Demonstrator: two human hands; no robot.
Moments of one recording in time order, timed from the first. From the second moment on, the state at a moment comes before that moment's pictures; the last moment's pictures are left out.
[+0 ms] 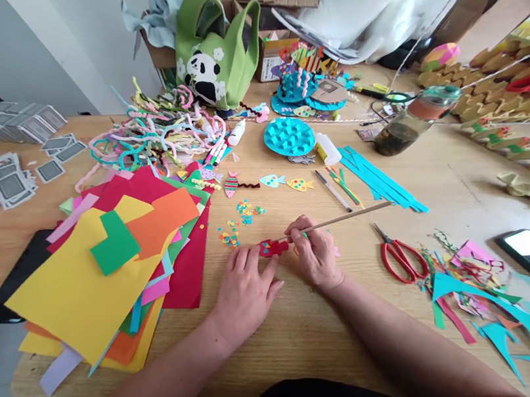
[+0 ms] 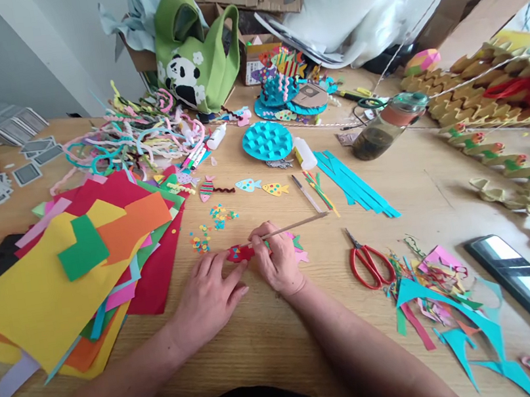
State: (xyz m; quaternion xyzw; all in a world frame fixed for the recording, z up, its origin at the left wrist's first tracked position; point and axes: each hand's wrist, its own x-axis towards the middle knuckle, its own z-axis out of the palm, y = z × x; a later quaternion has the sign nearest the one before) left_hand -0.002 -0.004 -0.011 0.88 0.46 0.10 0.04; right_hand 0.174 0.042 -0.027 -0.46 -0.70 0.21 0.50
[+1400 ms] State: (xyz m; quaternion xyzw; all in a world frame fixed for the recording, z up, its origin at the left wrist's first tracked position) left_hand -0.003 -0.003 -0.014 0.87 0.48 0.13 0.06; right_hand 0.157 0.116 -0.031 -0.54 -0.65 0.22 0.49
